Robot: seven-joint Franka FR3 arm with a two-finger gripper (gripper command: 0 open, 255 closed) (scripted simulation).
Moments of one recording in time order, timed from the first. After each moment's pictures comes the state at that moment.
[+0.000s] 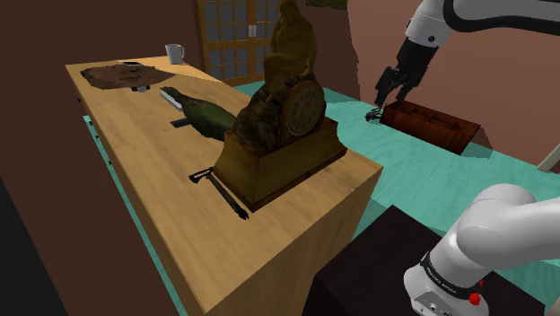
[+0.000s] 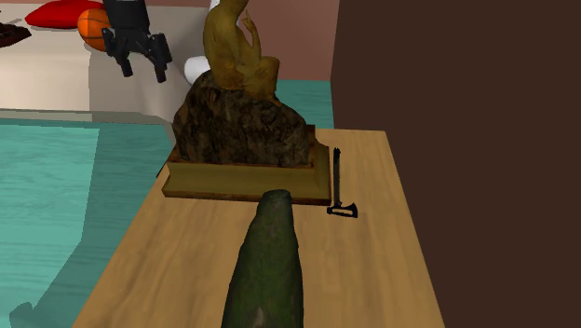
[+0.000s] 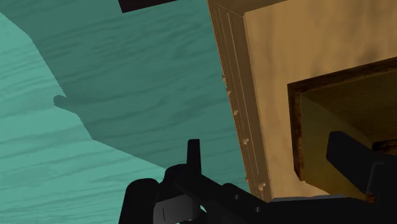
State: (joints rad) arm -0.01 -0.78 -0.06 -2.27 -0.07 1.66 0.11
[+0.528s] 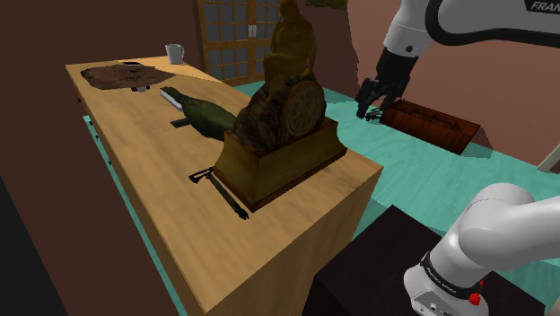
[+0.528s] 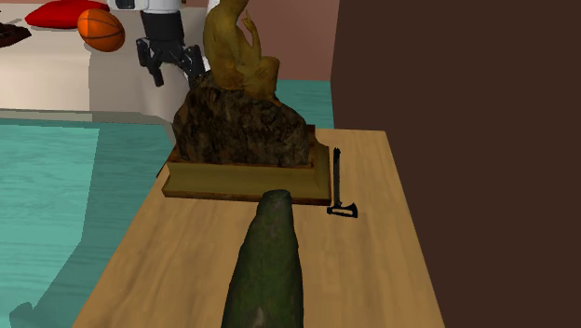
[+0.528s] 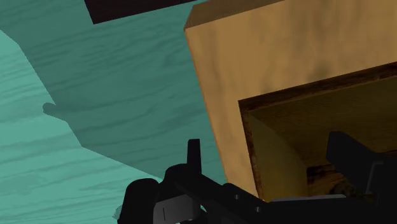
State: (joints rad) arm 0.03 -0.76 0.07 -2.30 0.00 1.67 0.24
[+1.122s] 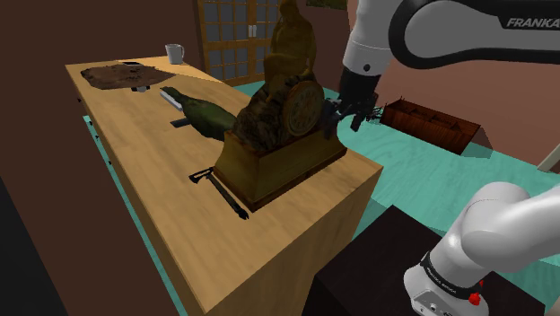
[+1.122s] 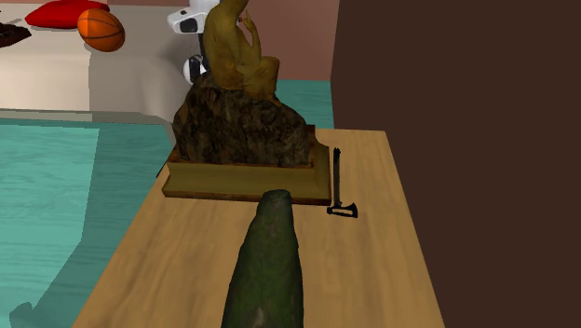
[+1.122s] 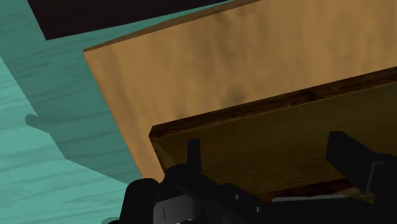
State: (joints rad) arm 0.09 -0.64 0.27 -2.26 0.09 1.72 0.46
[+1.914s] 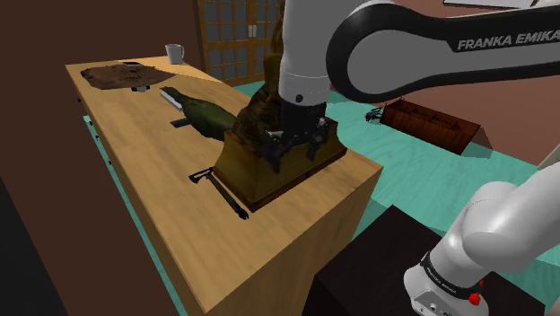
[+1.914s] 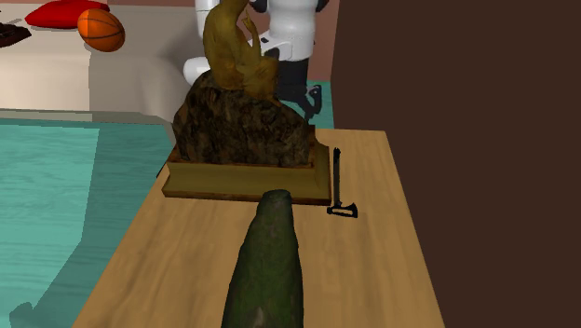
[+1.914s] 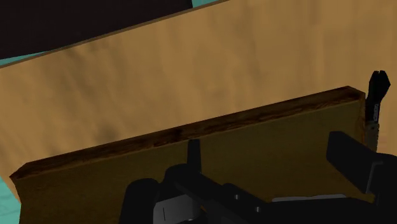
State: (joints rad) arm 0.11 -0.35 0.53 -2.07 0.11 1.77 0.75
